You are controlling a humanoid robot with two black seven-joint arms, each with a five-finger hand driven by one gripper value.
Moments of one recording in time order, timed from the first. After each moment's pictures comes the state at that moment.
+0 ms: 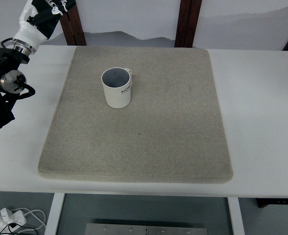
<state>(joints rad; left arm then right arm) -1.04 0.28 -0.62 -0.31 0.15 -0.54 -0.61 0.00 0.00 -0.01 0.16 -0.04 -0.01 -0.03</state>
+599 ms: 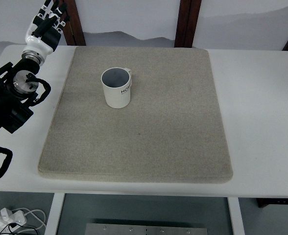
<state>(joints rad) -1.04 0.19 -0.62 -0.24 -0.31 -0.36 -0.31 0.00 0.00 0.00 0.16 -0.04 0.00 -0.03</state>
